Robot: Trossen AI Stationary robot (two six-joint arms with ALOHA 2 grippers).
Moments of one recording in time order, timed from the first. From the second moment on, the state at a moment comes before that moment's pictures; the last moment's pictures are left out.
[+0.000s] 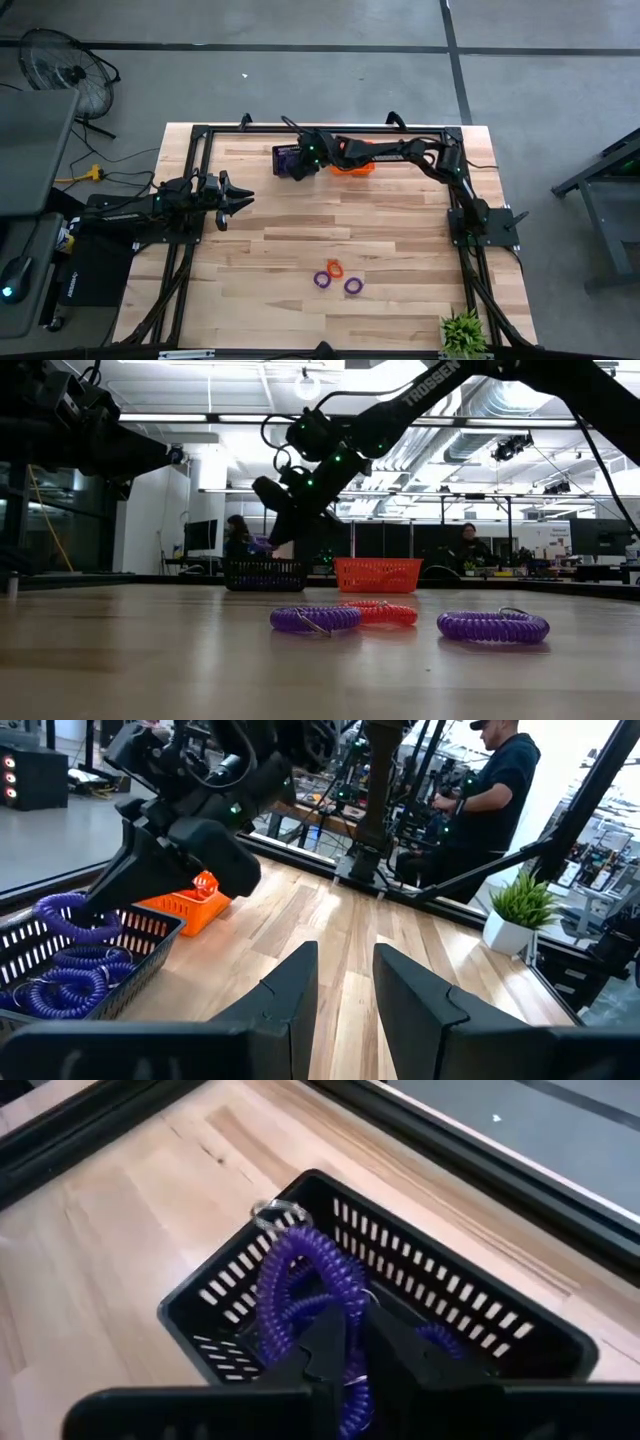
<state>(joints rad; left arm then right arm) 0.14 0.01 0.01 0.00 0.01 -0.29 -0.34 2.18 1.61 -0.09 0.14 0.39</state>
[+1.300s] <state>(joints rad) 0.14 0.01 0.01 0.00 0.01 -0.29 -0.25 1.93 1.62 -0.52 -0.53 0.11</state>
